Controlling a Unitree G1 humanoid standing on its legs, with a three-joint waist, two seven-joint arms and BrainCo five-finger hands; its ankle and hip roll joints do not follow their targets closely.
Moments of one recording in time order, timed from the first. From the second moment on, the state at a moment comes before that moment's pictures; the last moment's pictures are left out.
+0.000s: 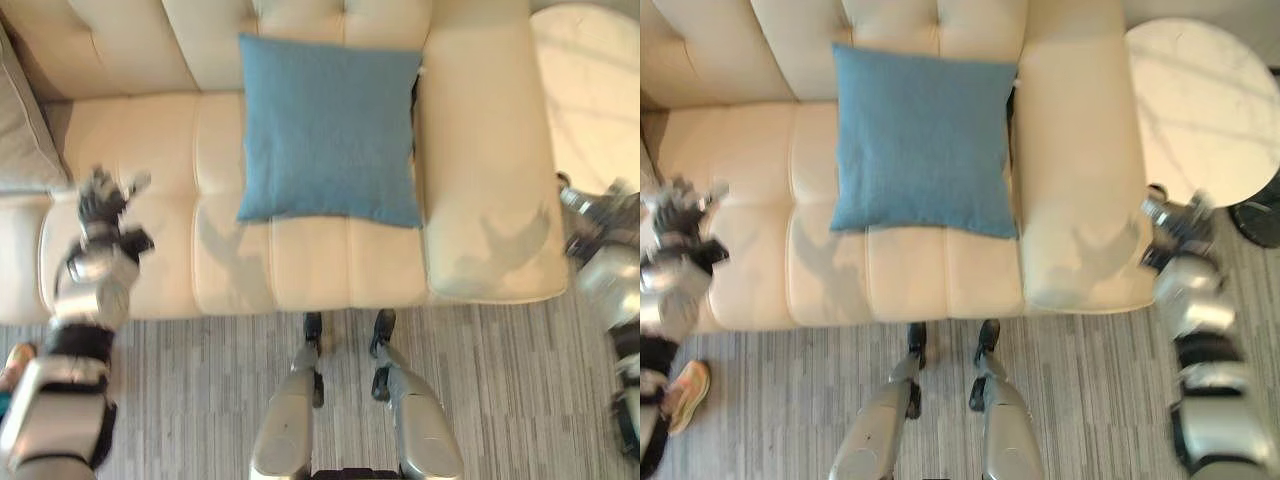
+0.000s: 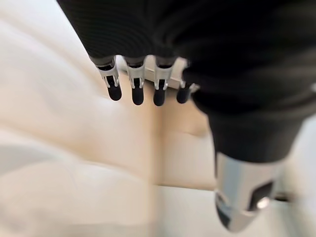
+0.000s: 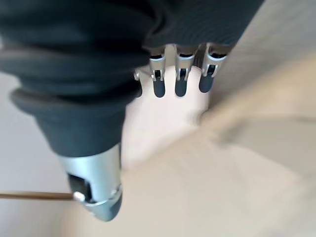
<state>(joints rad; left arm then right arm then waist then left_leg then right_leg) -0.28 0.64 0.04 0.59 -0.75 0.02 0.29 -0.37 -0.55 -0.04 0.65 0.64 0.06 -0.33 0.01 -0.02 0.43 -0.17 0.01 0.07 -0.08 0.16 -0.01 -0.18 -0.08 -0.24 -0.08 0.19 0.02</state>
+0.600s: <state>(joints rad) 0.09 0.32 0.04 0.88 -0.44 0.11 0.12 0.03 -0.33 -0.05 0.91 0.37 0.12 -0.18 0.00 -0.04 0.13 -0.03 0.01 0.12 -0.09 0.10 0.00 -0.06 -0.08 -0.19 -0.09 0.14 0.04</state>
